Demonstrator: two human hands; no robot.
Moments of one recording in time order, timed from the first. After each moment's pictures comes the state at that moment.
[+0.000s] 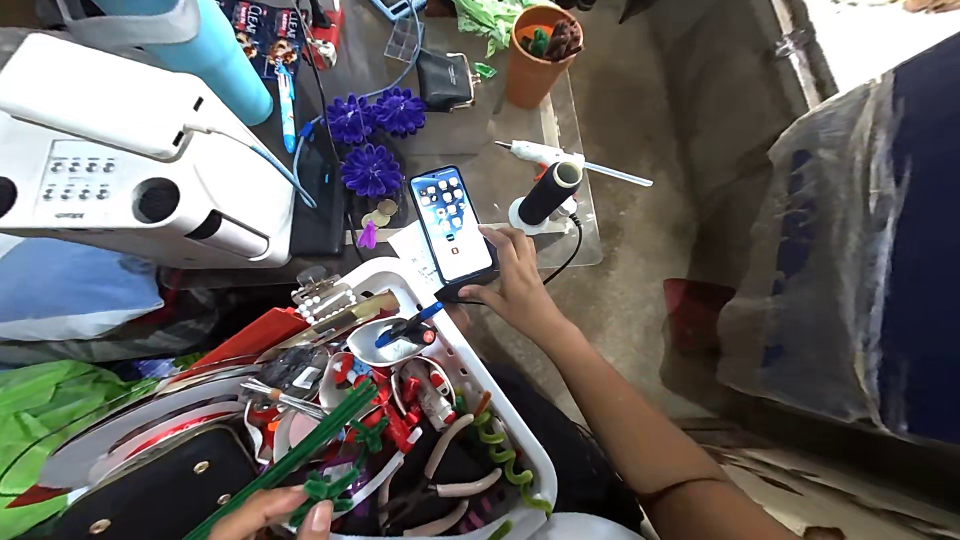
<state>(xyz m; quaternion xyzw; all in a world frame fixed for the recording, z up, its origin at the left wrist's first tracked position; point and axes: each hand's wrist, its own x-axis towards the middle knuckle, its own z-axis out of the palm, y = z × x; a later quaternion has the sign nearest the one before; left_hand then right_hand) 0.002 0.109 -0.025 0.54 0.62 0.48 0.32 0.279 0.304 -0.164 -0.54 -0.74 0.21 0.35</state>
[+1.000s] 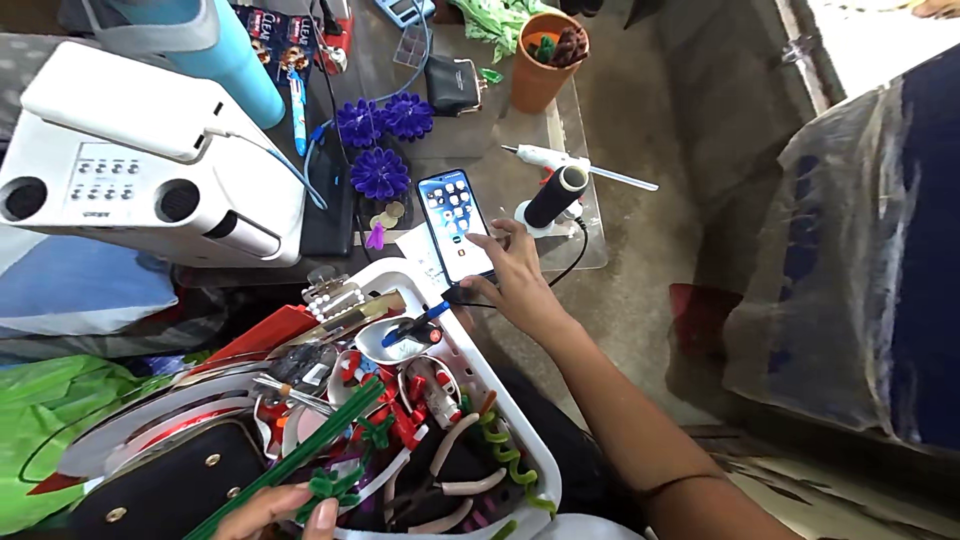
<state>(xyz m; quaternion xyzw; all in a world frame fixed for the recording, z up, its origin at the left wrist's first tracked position) 0.002 0.108 -0.022 0.53 0.62 0.48 0.33 0.270 0.312 -0.145 -0.56 -0.74 0.22 0.29</state>
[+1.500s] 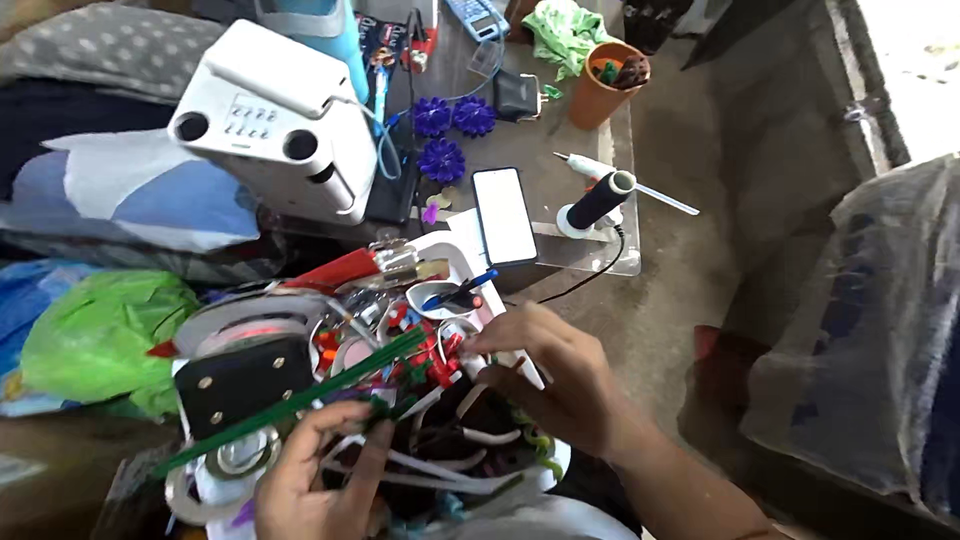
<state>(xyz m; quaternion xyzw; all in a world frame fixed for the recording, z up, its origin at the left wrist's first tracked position) 0.015 0.088 -0.019 0.52 0.63 0.50 0.29 0.240 0.214 -0.034 -0.25 -0.80 0.35 0.42</state>
